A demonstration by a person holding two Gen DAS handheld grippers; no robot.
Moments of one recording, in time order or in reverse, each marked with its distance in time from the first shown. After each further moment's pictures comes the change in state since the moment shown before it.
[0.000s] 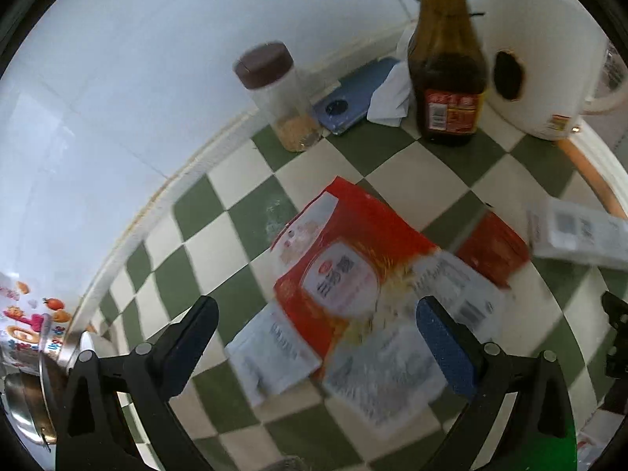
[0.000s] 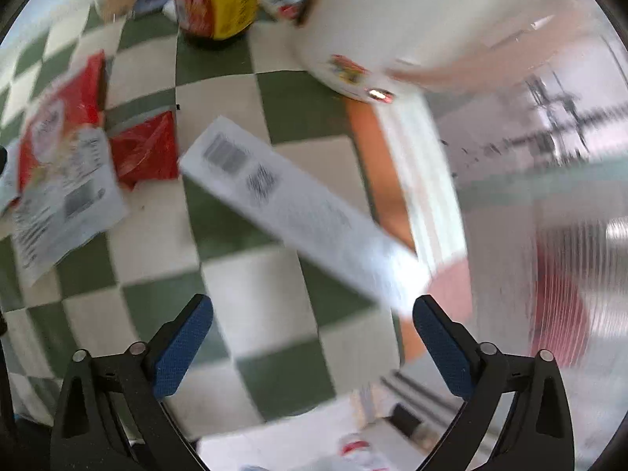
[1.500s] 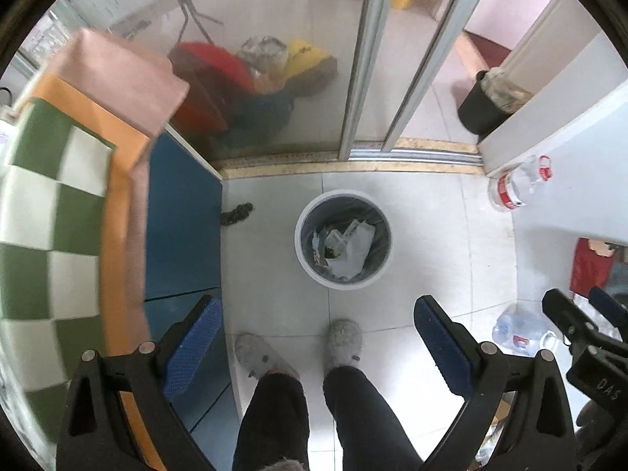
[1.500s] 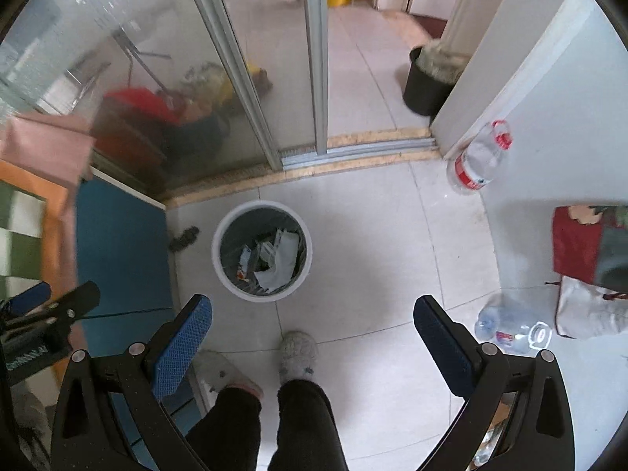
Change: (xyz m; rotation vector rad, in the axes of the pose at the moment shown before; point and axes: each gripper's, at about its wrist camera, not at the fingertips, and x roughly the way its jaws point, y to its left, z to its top) left arm -0.168 -0.422 -0.394 0.925 0.031 -0.553; right arm 0.128 -0.056 -0.753 1.569 0.049 0.132
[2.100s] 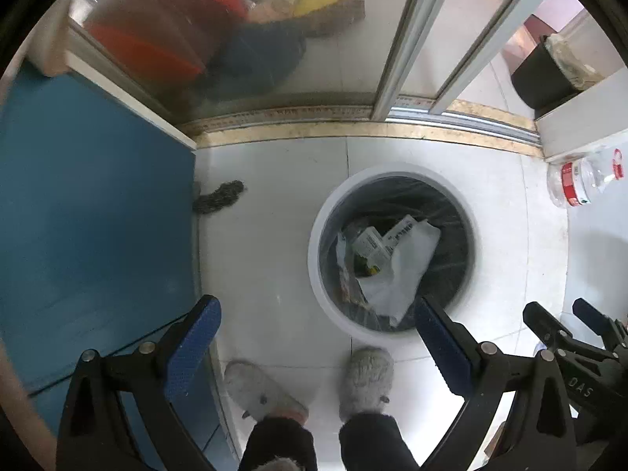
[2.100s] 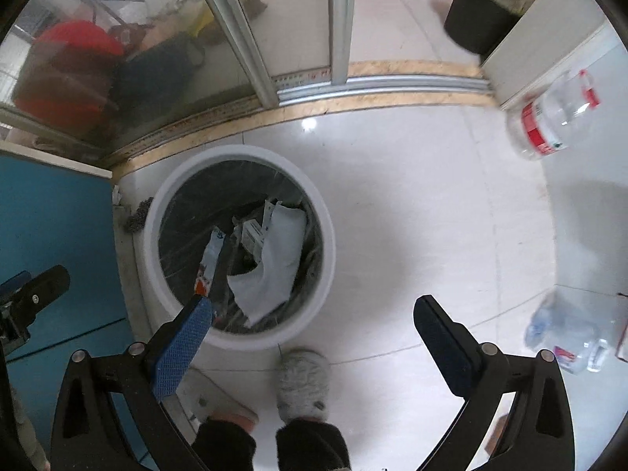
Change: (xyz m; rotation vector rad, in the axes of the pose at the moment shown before) left arm 0.280 0.034 0.045 -0.019 0.124 0.033; right arm 0.337 0.030 0.013 -0.001 0.182 0.017
